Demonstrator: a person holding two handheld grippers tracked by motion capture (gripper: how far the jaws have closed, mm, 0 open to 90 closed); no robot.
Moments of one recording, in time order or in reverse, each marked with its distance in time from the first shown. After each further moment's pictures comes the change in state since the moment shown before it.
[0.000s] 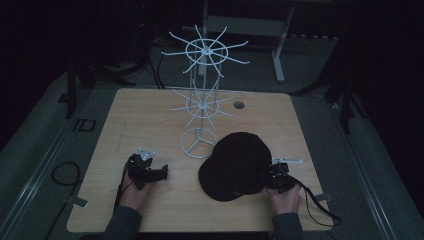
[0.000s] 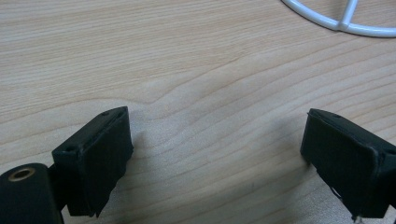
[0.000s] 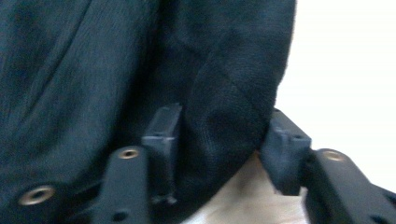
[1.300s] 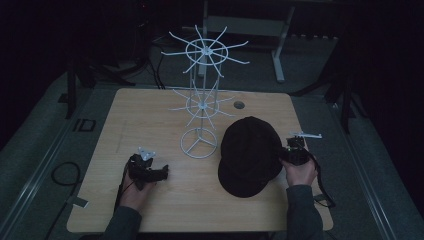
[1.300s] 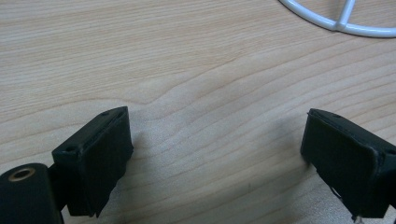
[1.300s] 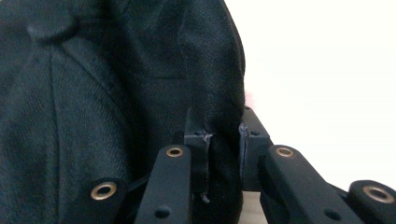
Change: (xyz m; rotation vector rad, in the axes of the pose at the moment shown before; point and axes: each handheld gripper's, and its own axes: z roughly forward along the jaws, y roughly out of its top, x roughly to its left) left arm -0.001 0.000 0.000 0.000 -0.004 0.003; right arm -0.046 0.074 -0.013 -0.130 0.070 0.009
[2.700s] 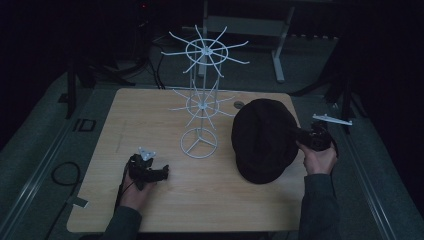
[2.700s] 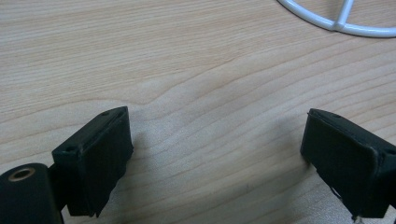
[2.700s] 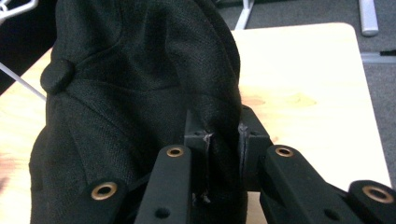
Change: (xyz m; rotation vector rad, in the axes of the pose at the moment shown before) left arm -0.001 0.000 0.000 -0.001 0.001 -0.001; right arm -0.023 0.047 -0.052 -0.186 0.129 -0.009
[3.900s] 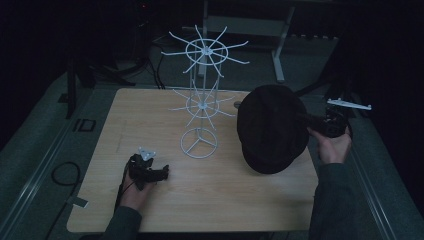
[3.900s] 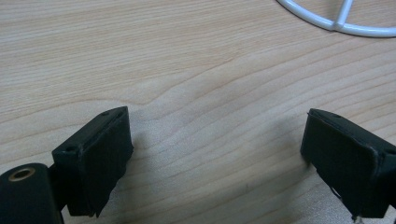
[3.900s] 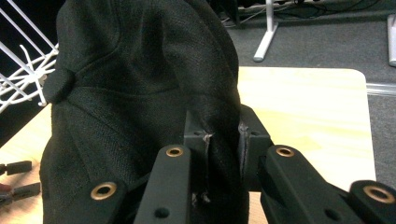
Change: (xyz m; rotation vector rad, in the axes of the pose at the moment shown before) left arm 0.000 0.000 0.000 0.001 -0.001 0.003; right arm -0.008 0.046 -0.026 -0.052 0.110 -0.047
